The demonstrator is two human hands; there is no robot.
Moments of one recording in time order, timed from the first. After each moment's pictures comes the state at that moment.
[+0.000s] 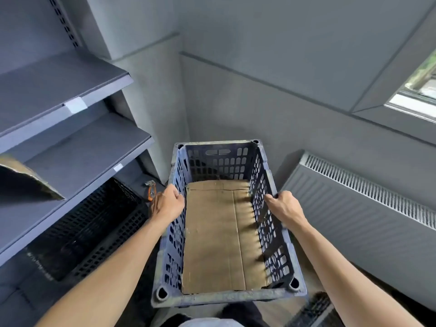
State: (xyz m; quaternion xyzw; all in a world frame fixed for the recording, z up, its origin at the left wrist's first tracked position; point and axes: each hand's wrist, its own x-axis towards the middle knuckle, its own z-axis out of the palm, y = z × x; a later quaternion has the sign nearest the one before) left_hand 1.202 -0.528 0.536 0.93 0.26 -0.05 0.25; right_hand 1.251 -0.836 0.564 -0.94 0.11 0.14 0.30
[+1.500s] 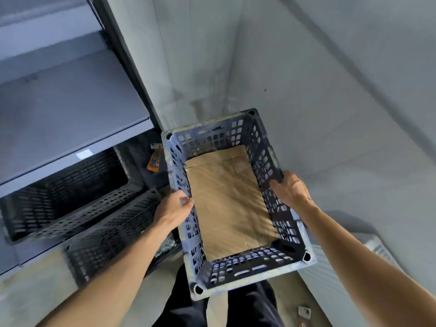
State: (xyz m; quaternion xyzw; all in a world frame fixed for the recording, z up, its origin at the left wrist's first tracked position) left_hand 1.426 -0.506 0.382 0.79 0.43 -0.20 0.39; right_hand 1.645 -0.734 0.417 -0.94 -0.05 0.31 0.15
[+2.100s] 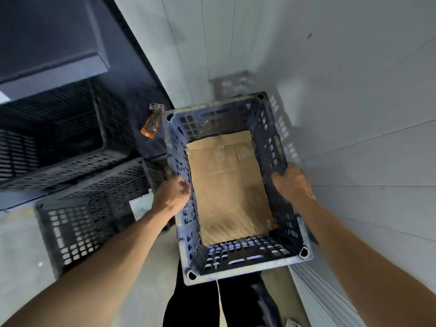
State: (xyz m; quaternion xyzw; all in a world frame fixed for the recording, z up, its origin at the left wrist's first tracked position) left_hand 1.495 -0.552 0.226 0.77 0.50 -0.19 0.35; right_hand 1.736 -0.734 0.225 -0.92 -0.07 0.38 0.11
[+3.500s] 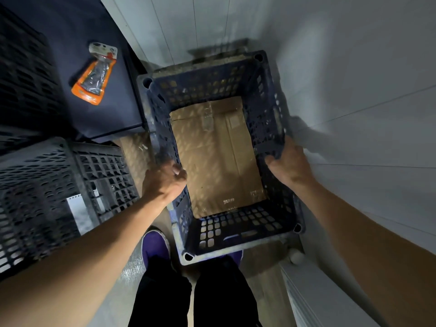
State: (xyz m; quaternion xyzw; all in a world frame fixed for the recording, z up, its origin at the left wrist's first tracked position) left_hand 1.551 -0.534 -0.065 0.75 0.53 -0.15 0.35; right_hand 1.799 -0.690 -0.026 -0.91 -0.15 0.37 0.09
